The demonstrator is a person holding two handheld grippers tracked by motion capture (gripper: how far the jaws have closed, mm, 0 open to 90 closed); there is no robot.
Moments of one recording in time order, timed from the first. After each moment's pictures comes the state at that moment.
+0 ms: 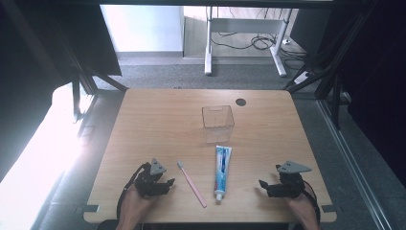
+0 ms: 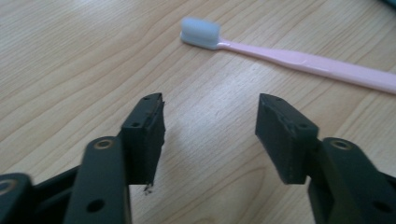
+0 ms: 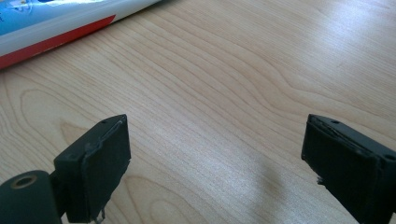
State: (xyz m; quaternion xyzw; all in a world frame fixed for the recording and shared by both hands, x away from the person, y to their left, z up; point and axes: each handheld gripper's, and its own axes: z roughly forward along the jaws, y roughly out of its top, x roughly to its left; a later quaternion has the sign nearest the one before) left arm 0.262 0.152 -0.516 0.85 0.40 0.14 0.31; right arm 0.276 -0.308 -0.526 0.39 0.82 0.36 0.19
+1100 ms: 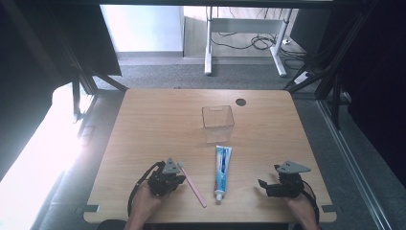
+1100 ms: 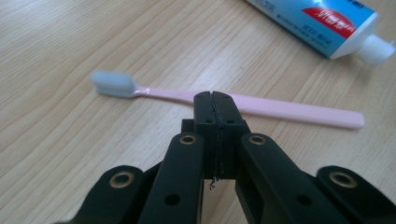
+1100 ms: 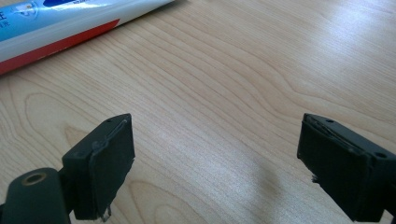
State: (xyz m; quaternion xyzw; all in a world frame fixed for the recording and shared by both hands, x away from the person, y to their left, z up) left arm 0.267 0.112 -0.506 0.88 0.32 0.08 0.34; right arm 0.276 -0.305 -0.526 0.38 0.82 0.37 0.20
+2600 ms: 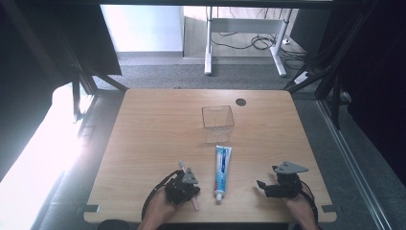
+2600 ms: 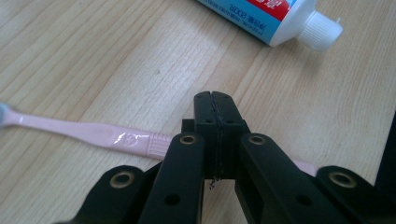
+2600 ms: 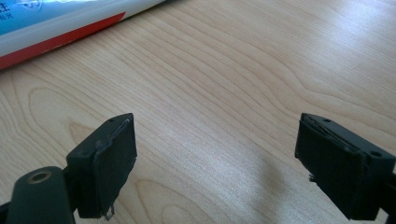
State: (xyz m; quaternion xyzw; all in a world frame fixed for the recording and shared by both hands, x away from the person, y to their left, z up) left arm 0.253 0.071 -0.523 0.91 0.28 0.04 0.31; right arm 0.276 -0.301 -0.529 0.38 0.83 0.36 0.19
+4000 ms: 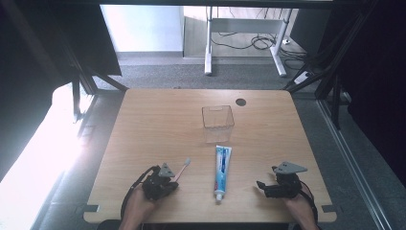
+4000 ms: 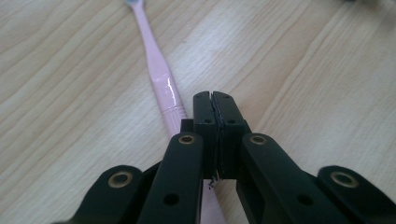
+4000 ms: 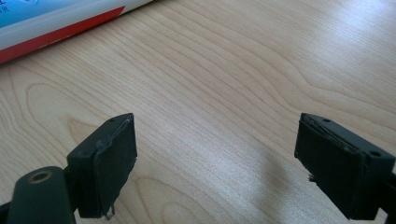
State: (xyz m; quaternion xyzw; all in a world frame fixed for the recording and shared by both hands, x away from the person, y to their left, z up) left arm 0.262 0.136 -0.519 0.89 0.34 0.06 0.28; right arm 0.276 -0.301 -0.531 0.38 0.83 0.36 0.18
